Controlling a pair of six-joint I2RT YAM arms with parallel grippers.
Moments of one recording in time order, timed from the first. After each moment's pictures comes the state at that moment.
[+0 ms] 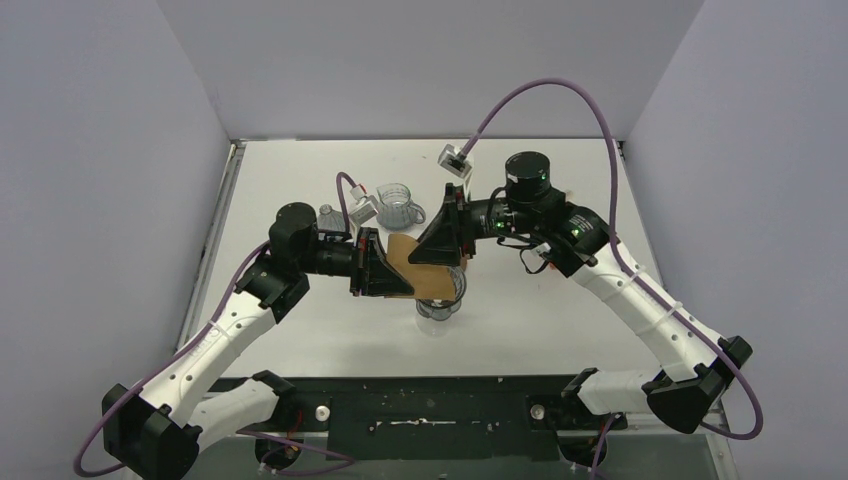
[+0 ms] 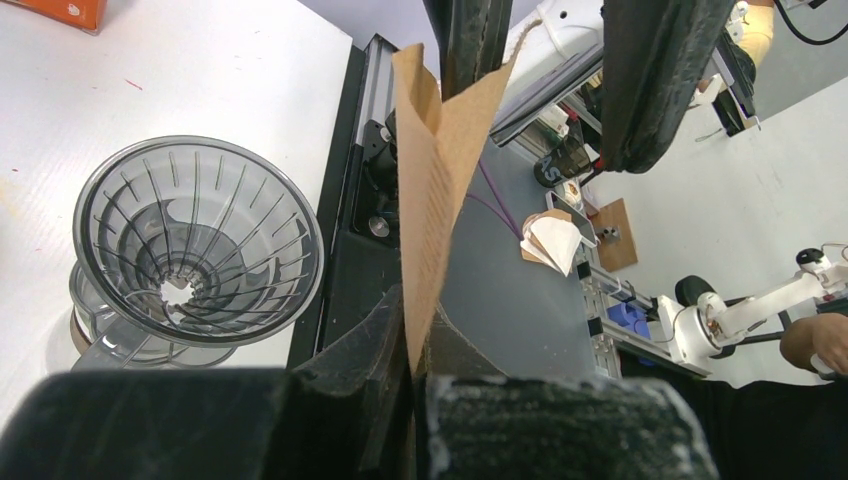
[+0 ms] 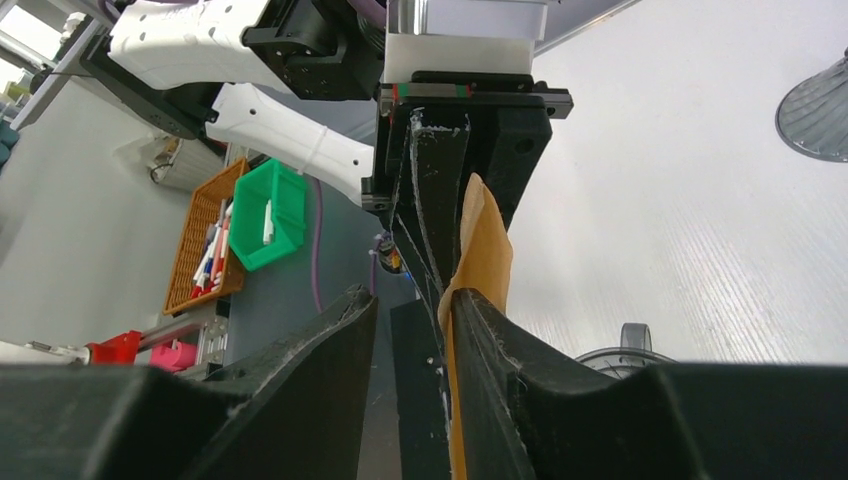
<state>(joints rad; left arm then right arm) -0.53 1.02 0.86 0.00 1.09 -0.56 0.71 1.28 1.44 -0.44 -0.87 0.35</state>
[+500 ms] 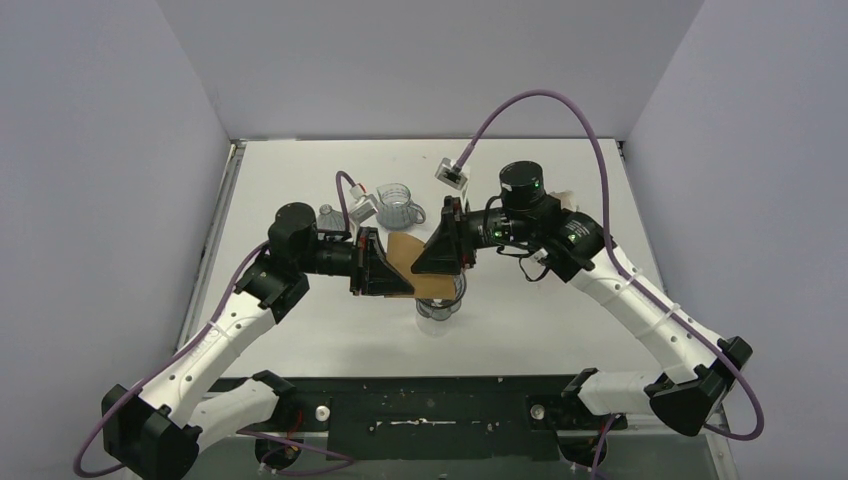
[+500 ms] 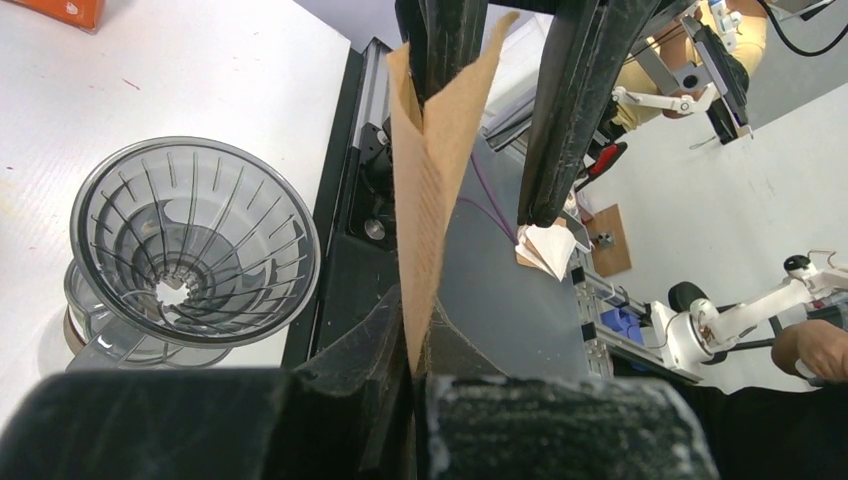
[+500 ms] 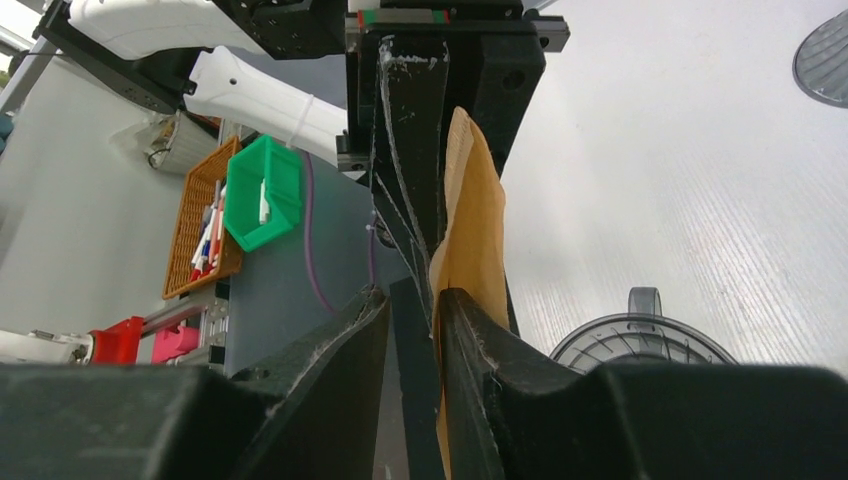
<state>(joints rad) -0.53 1.02 0.86 0.01 1.08 -0.58 0.72 1.27 1.39 -0.49 -0.85 0.32</state>
